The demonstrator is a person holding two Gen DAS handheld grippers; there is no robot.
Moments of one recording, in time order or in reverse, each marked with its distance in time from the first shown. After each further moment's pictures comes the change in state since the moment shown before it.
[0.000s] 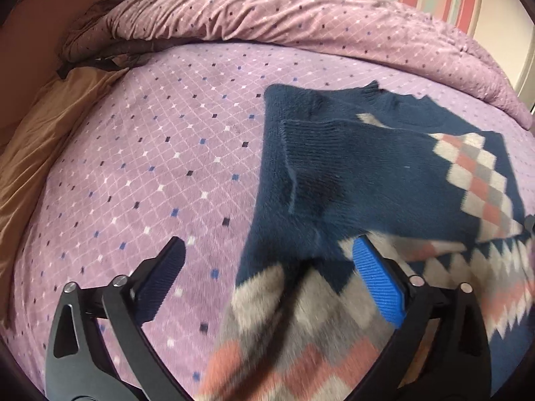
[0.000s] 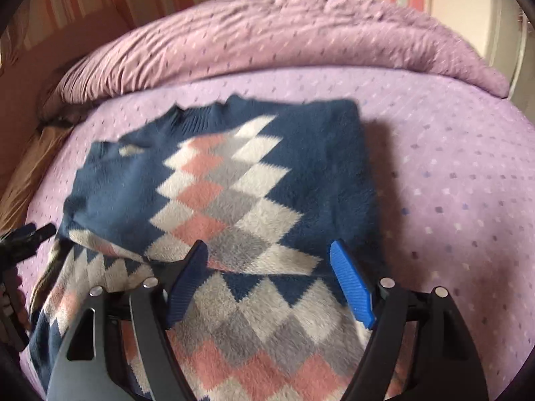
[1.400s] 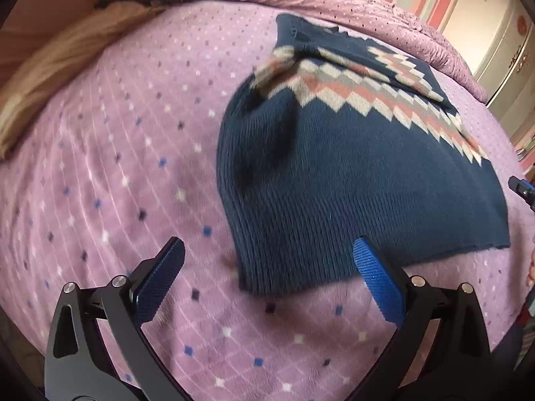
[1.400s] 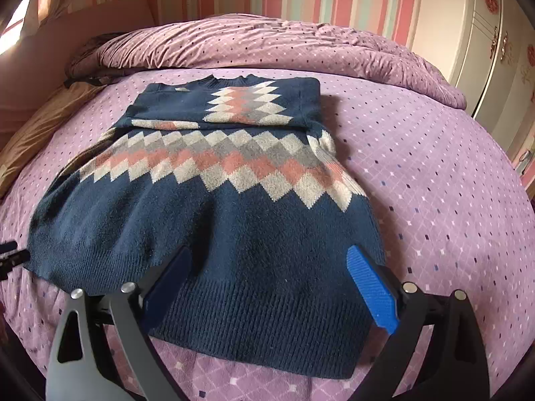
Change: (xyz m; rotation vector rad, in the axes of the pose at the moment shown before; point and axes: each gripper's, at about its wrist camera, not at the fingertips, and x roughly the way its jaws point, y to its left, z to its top) left arm -0.149 0.069 -0.269 -0.064 0.090 -0.177; right arm -0.177 0.015 -0.201 -0.117 -0.078 -0.084
